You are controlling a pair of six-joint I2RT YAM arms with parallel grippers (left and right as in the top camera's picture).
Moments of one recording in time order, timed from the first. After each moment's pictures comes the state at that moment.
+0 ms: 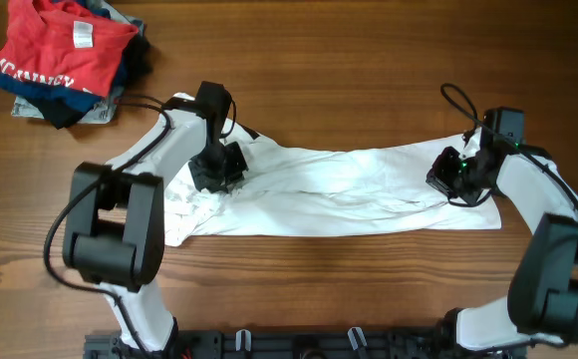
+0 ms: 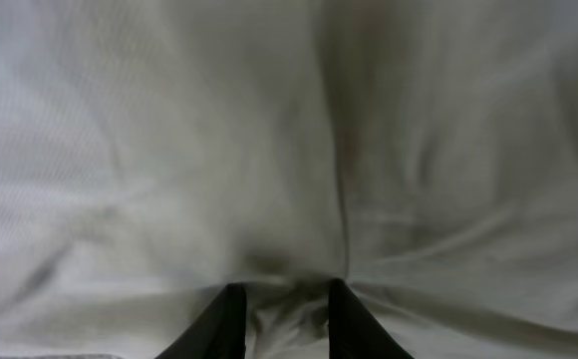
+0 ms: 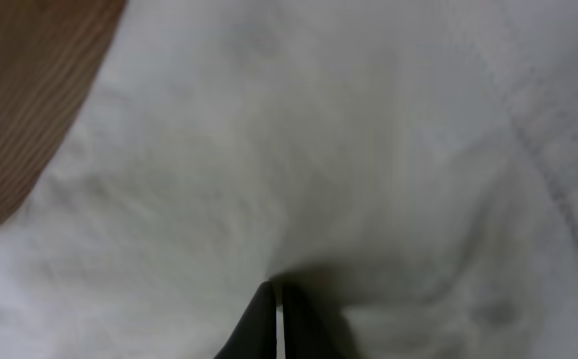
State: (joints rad) left arm -0.25 1.96 1.27 -0.95 0.21 -0.60; right arm -0.20 1.69 0.91 -0.60 -0.30 0.43
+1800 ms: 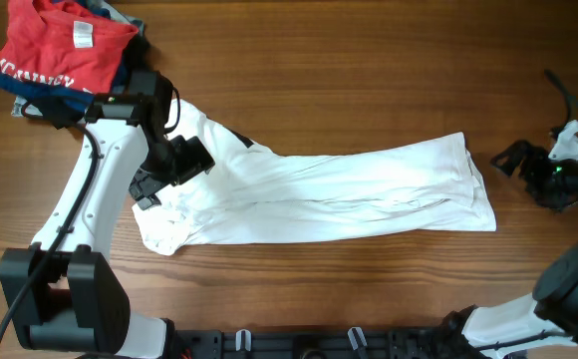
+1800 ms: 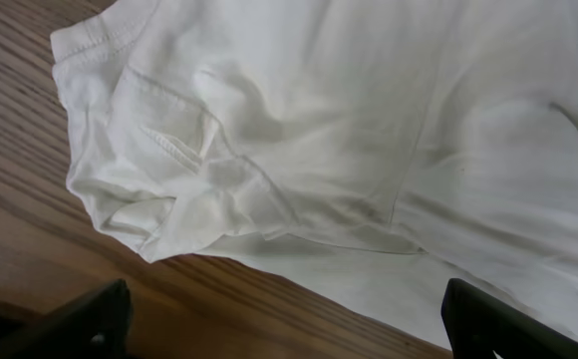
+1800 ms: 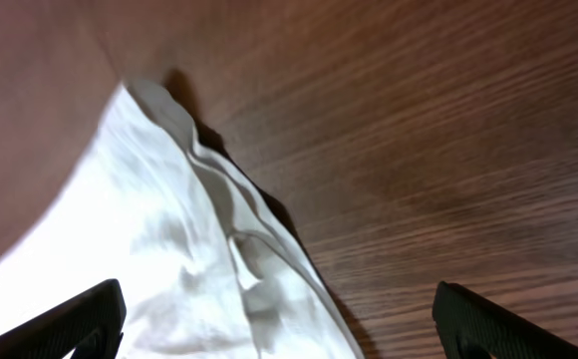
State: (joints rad) left arm -0.08 1.65 1.30 -1.24 0.08 -0.66; right arm -0.66 1.75 1.15 -0.83 -0.41 -0.14
